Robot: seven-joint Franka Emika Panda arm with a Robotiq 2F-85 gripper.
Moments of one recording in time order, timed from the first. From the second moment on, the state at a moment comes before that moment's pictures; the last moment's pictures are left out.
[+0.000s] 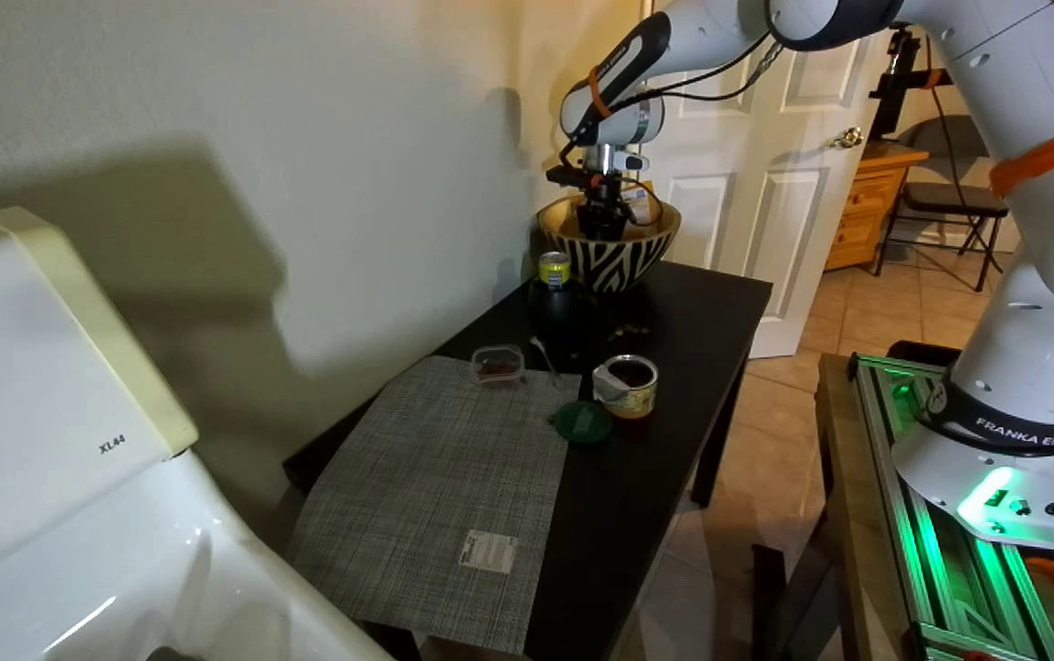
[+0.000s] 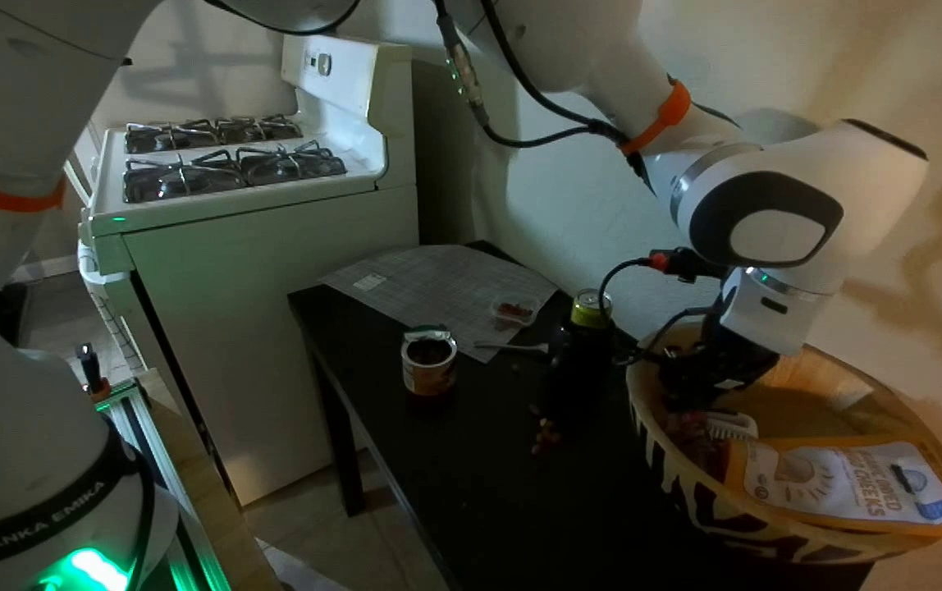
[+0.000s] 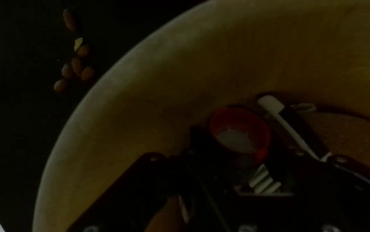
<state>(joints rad) -0.37 0.68 -0.28 -1.57 0.34 2.11 1.37</state>
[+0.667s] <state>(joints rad) -0.40 0.16 -0.27 -1.92 0.60 2.12 1.00</state>
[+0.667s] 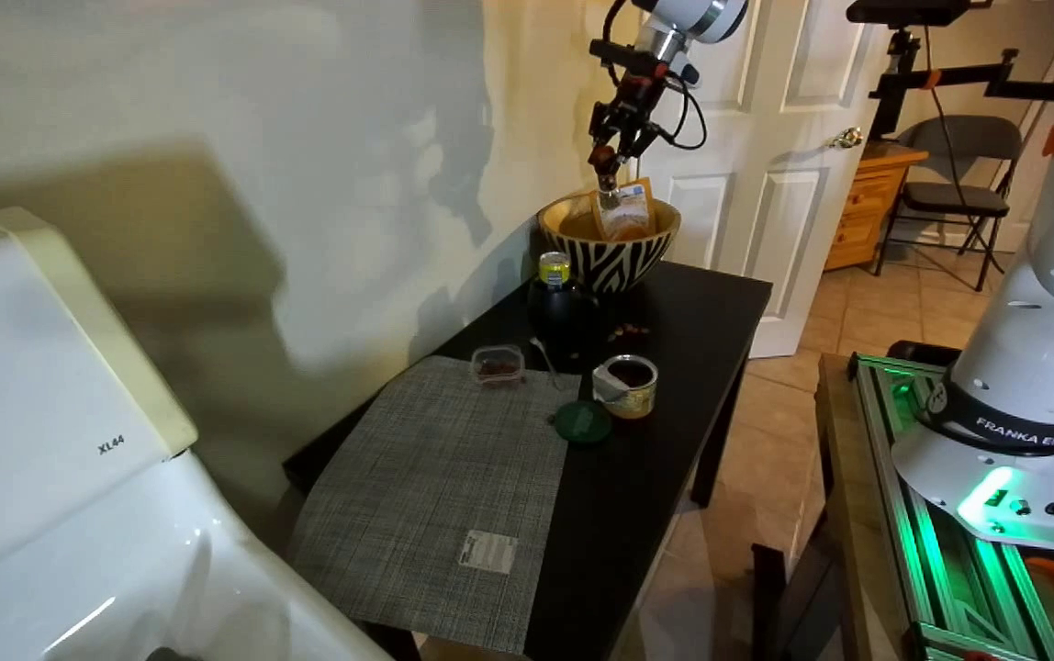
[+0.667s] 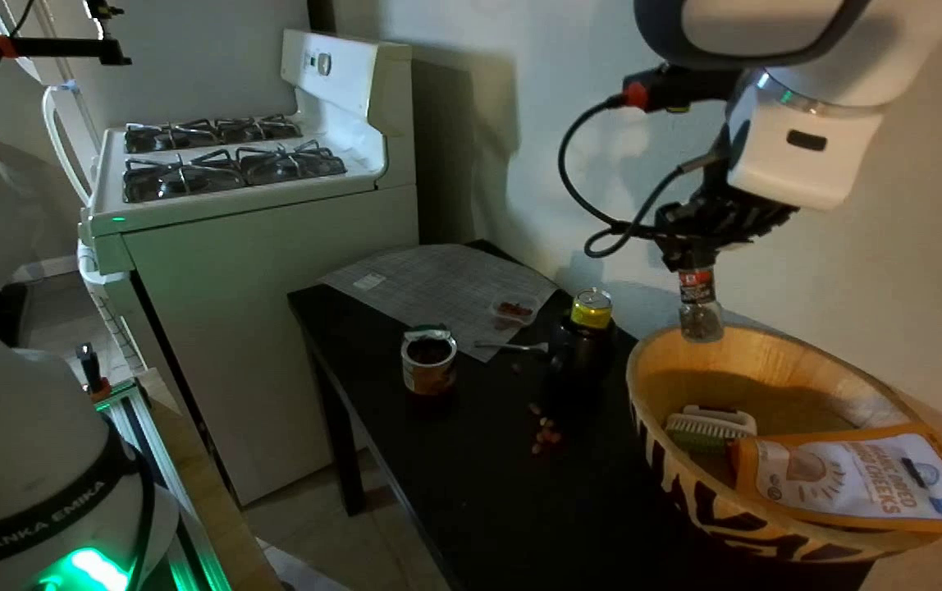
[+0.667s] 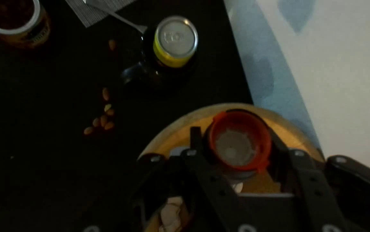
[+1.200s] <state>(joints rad) -0.22 -0.16 -0.17 -2.23 0.77 2.08 0.83</state>
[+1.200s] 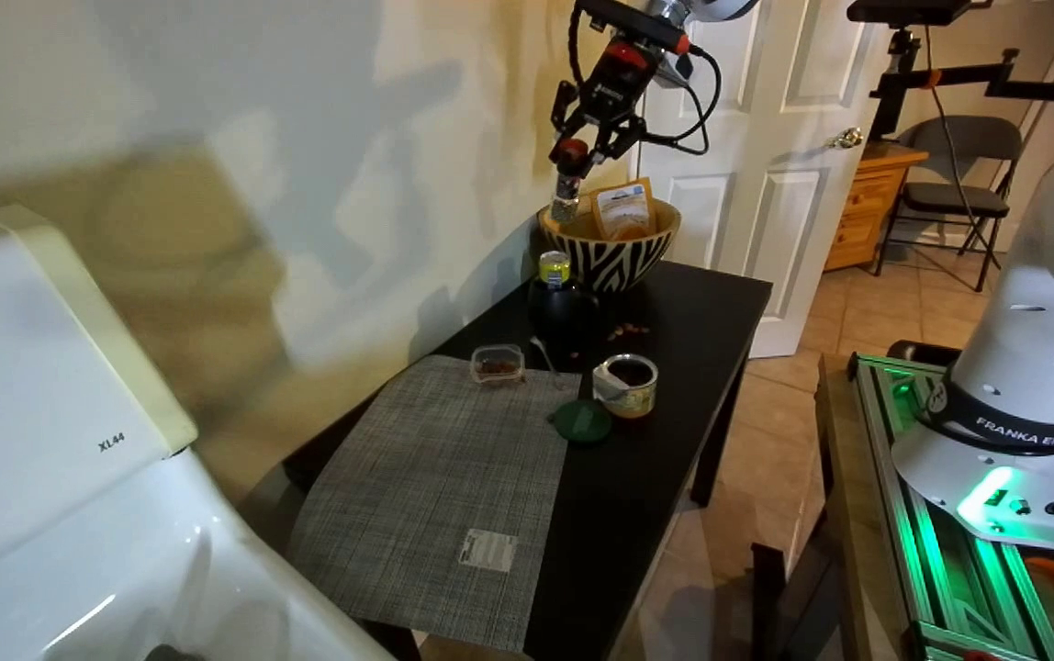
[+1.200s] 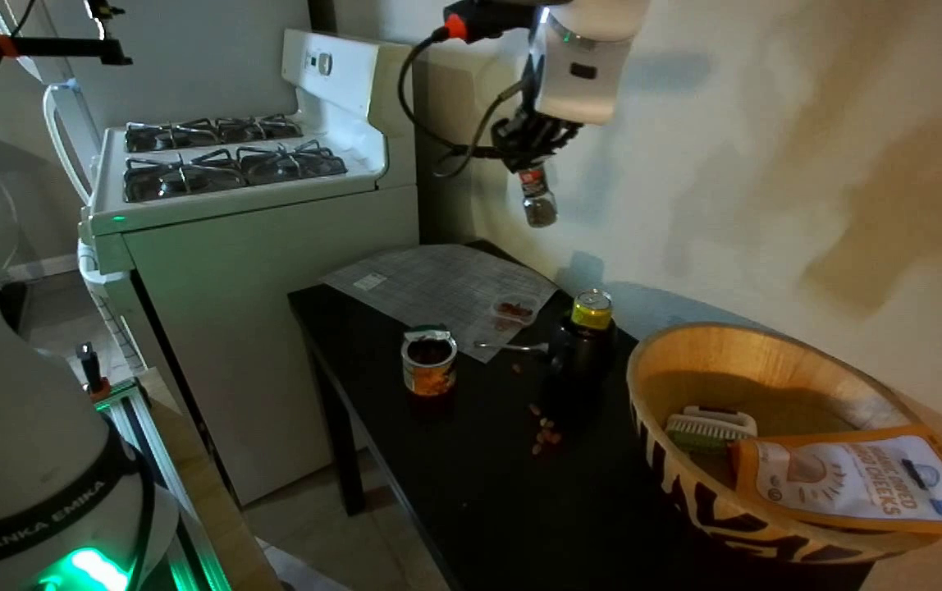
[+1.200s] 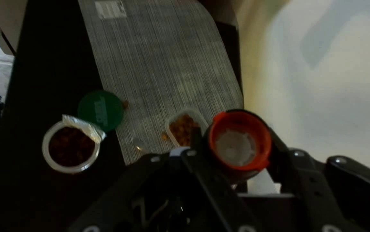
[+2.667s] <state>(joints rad) 0.02 0.34 0.02 -2.05 1.23 2.22 0.81</state>
